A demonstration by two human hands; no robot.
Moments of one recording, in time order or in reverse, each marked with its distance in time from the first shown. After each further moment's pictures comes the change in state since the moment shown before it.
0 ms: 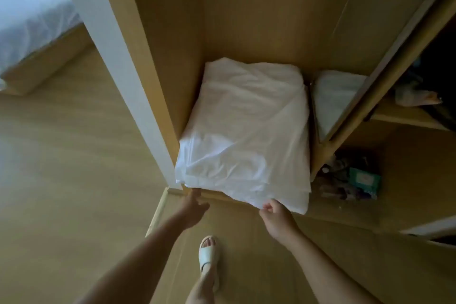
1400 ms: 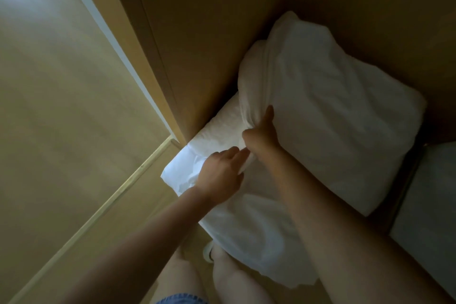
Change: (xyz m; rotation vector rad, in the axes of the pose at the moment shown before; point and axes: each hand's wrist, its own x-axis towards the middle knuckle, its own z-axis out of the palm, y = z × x) left_hand 0.180 0.133 -0.049 0.090 0.425 0.408; right_hand 0.324 -0.224 0.001 -0.072 -0.202 0.024
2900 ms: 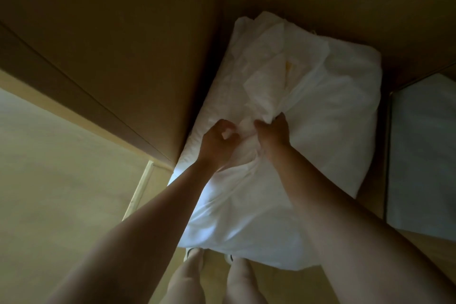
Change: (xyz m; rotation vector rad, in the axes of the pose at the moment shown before) left_hand 0.104 -0.051 0.030 -0.679 -0.165 -0.474; right_hand 0.031 0.021 -0.026 0.440 0.438 0.087
